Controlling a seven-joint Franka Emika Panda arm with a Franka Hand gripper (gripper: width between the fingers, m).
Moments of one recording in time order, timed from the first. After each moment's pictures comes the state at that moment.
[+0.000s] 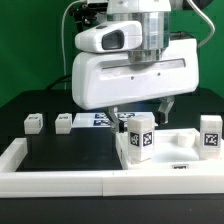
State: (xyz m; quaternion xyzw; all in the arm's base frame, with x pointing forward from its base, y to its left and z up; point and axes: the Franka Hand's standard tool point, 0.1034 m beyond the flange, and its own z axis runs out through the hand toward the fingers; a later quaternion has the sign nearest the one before) arm 0.608 0.004 0.082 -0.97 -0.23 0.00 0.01
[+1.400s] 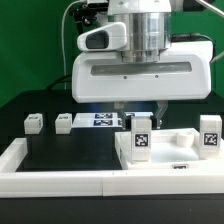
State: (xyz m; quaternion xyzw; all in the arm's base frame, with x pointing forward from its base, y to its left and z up) arm 0.608 0.006 0.080 -0.99 0.11 -0.01 0.01
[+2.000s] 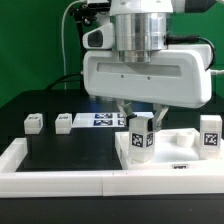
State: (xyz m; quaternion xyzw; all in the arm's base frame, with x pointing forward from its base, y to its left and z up) arm 0.608 0.008 0.080 -0.92 0.39 -0.01 0.01
